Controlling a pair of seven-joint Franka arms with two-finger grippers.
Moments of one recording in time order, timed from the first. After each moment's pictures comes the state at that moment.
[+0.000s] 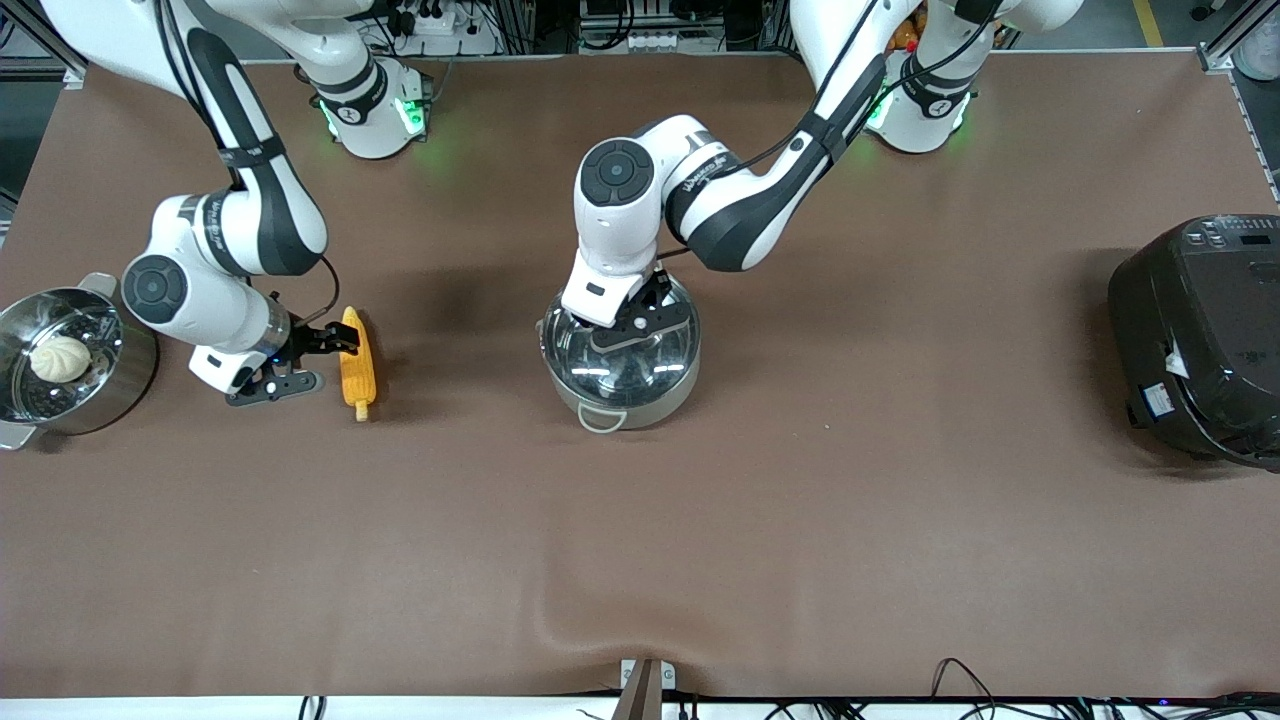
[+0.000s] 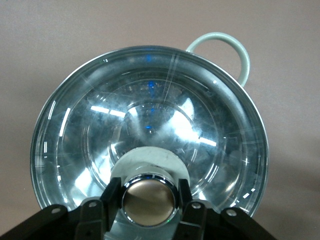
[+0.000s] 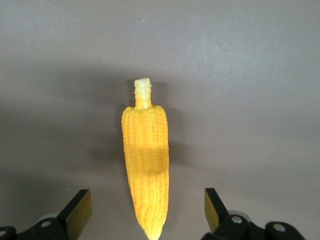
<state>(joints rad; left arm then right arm) -0.75 0.67 -0.15 -1.31 0.06 2.02 -1.22 0.03 0.25 0.01 -2.19 0.01 2.31 -0.20</state>
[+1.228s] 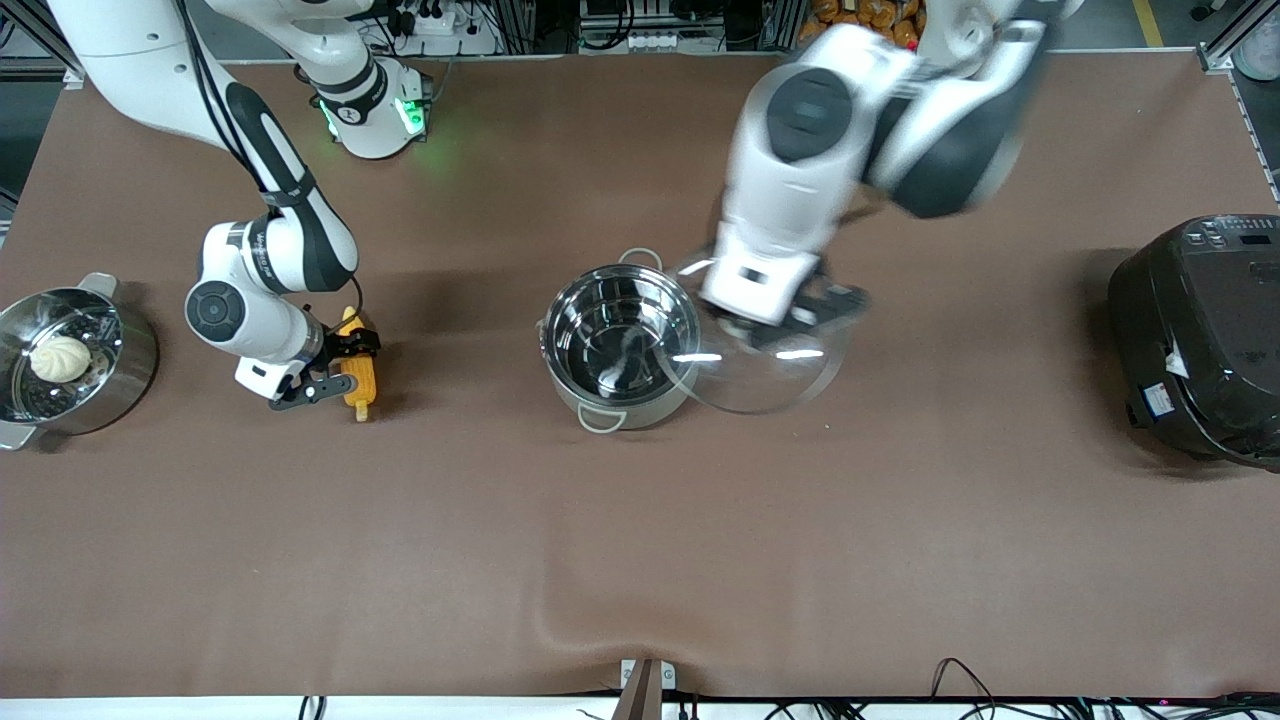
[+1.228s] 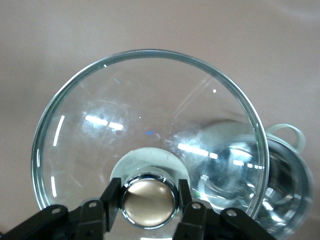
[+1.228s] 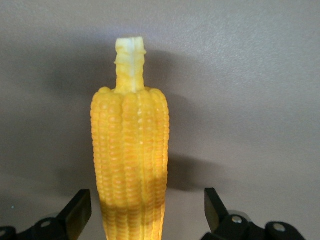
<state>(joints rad) -0.44 0.39 -0.14 -1.32 0.05 1.65 -0.87 0.03 0.38 0.01 -2.24 -0.05 2.44 -0.21</state>
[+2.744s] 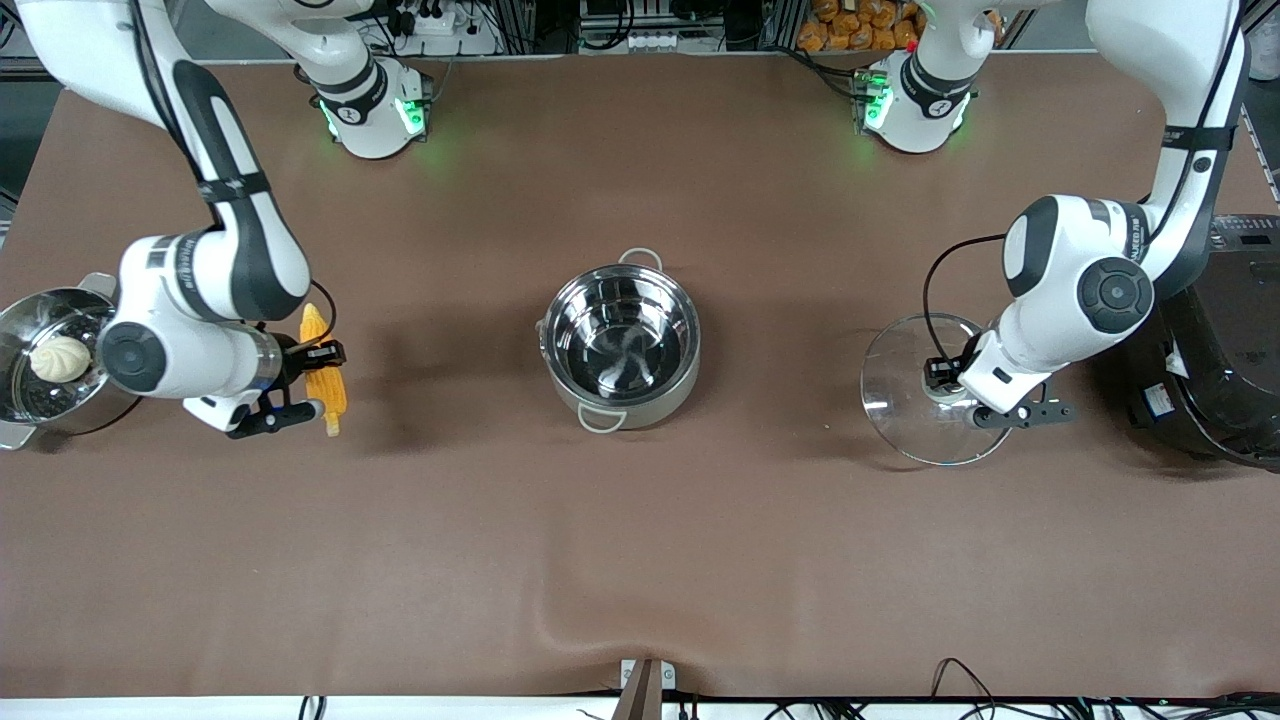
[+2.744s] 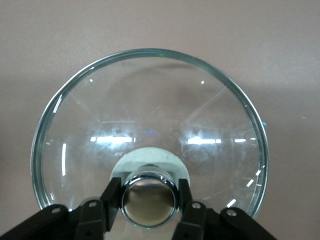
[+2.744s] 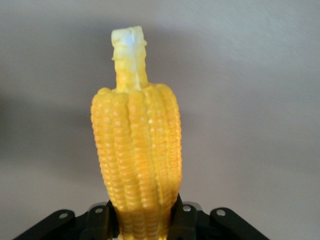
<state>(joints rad) 0.00 0.28 -0.14 -2.03 0.04 2.26 -0.23 0.05 0.37 0.02 -1.82 0.11 1.87 -0.20</state>
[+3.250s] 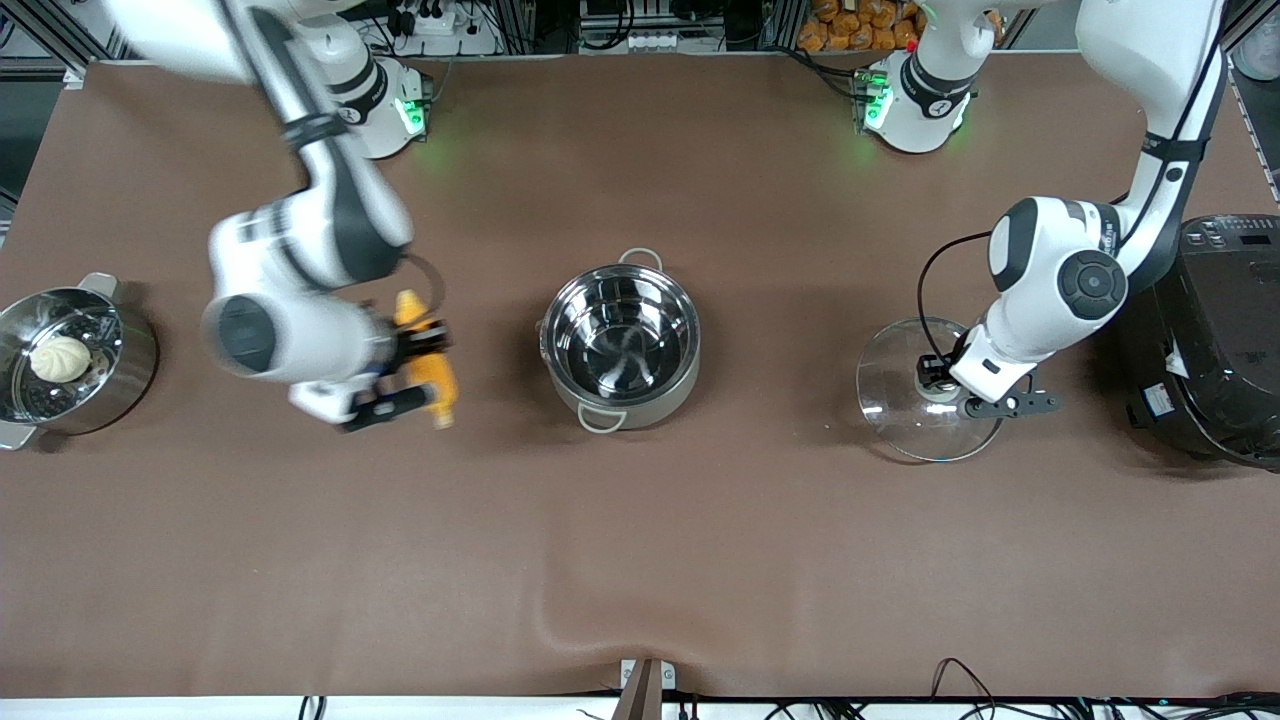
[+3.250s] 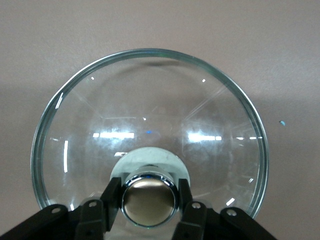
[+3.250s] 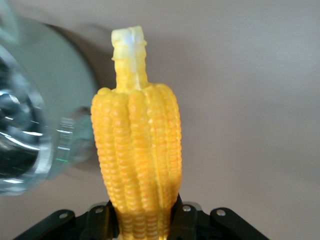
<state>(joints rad) 0.01 0.29 -0.15 -2.15 0.04 2.43 -0.23 0.37 0.41 0.03 -1.66 0.20 1.82 0.03</state>
